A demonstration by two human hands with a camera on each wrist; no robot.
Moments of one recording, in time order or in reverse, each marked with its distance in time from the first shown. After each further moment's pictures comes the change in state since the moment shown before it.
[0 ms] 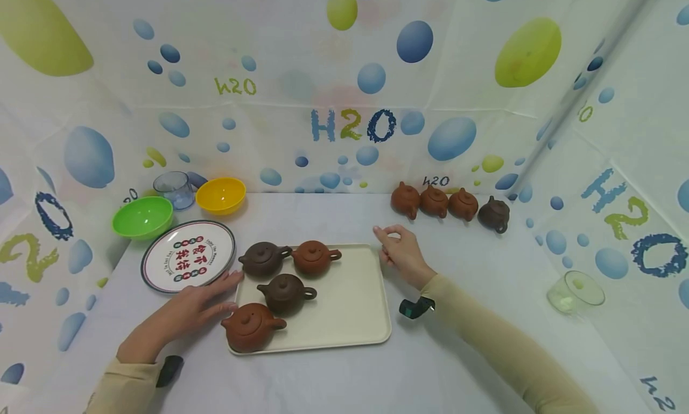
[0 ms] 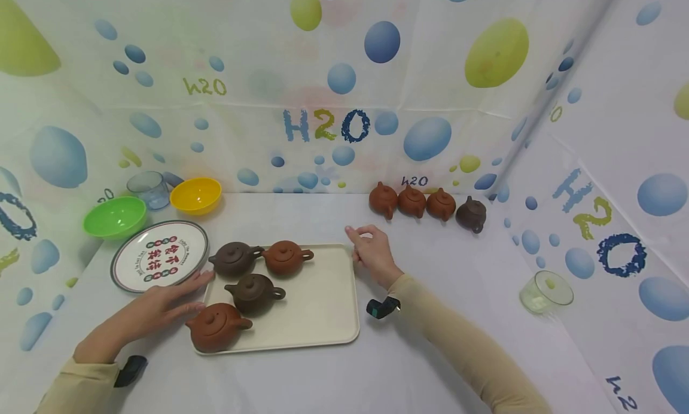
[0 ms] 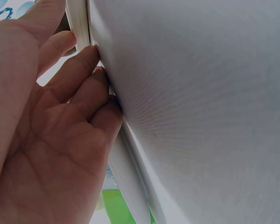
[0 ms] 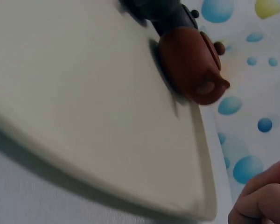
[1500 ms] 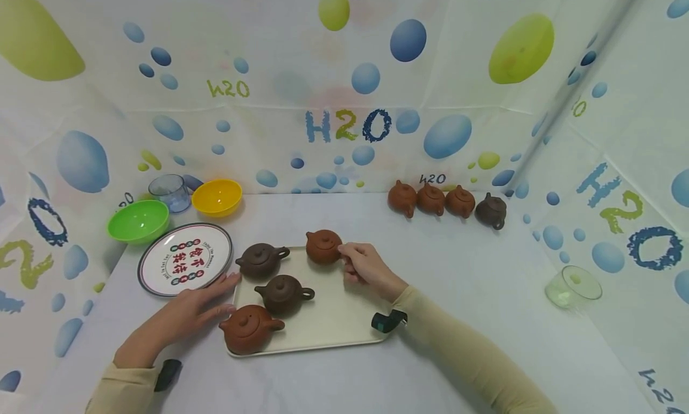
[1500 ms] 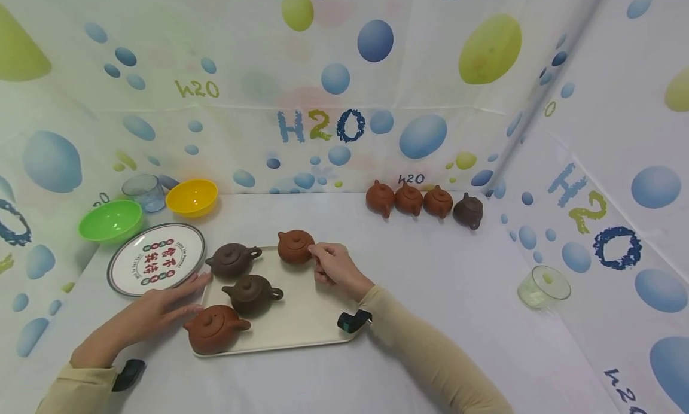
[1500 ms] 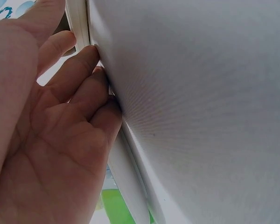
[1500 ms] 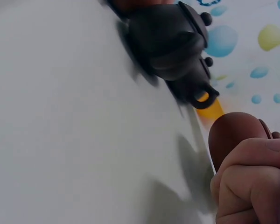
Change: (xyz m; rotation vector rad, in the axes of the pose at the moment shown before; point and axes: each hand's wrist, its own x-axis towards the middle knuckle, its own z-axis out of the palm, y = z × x) left_hand 0.000 0.005 -0.001 0.004 -0.017 -0.020; right_hand -0.022 0.002 0.058 0.049 -0.346 -0.077
